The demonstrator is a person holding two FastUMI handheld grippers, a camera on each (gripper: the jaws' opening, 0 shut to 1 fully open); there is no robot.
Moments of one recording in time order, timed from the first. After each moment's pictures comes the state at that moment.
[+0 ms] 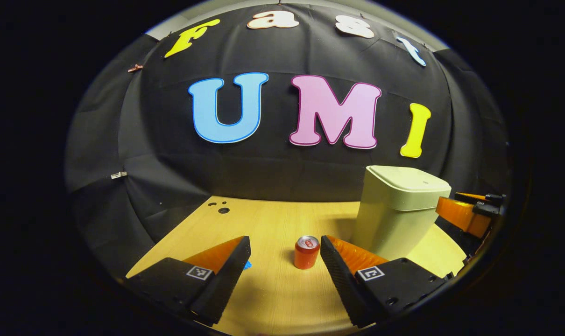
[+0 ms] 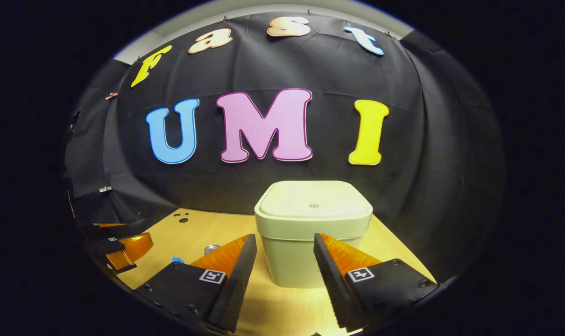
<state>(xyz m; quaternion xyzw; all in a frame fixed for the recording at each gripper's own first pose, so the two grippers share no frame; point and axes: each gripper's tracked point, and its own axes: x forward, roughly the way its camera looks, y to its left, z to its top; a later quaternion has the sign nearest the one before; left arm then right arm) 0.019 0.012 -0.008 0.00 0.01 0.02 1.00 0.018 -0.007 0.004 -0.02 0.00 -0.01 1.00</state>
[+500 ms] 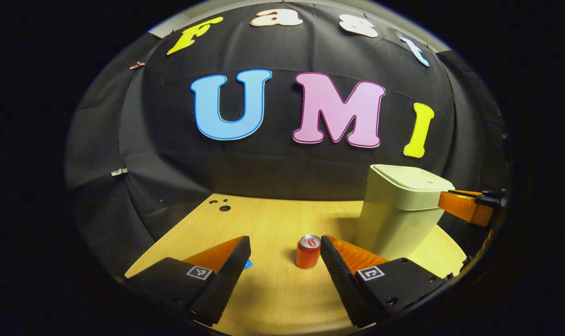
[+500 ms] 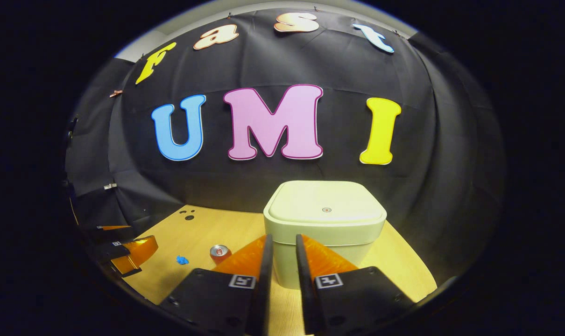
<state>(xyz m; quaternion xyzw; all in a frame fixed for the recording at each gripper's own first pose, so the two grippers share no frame) 0.022 0.015 -0.011 0.00 0.01 0.02 1.00 0.029 0.006 0.003 -0.03 0.02 0.01 1.00</state>
